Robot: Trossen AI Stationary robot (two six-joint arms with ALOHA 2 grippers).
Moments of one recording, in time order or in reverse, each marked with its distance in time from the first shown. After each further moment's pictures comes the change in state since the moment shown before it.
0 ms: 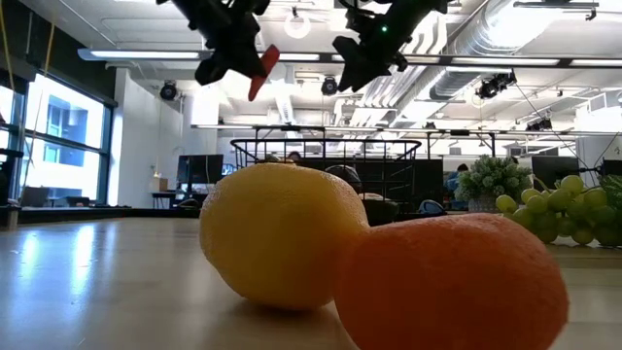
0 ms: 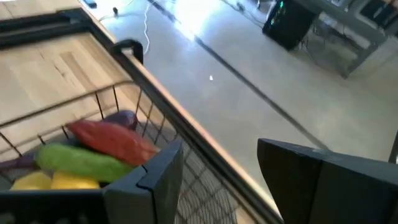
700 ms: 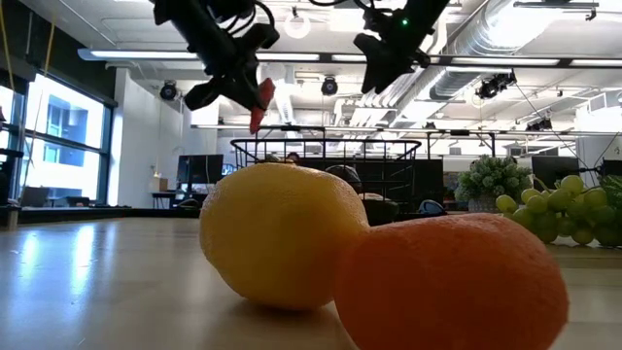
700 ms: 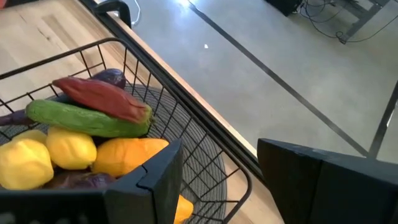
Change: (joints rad) left arm -0.096 0.009 -0.200 0.169 -0.170 -0.277; right arm 0.000 -0.074 -0.001 -0.233 0.006 0.104
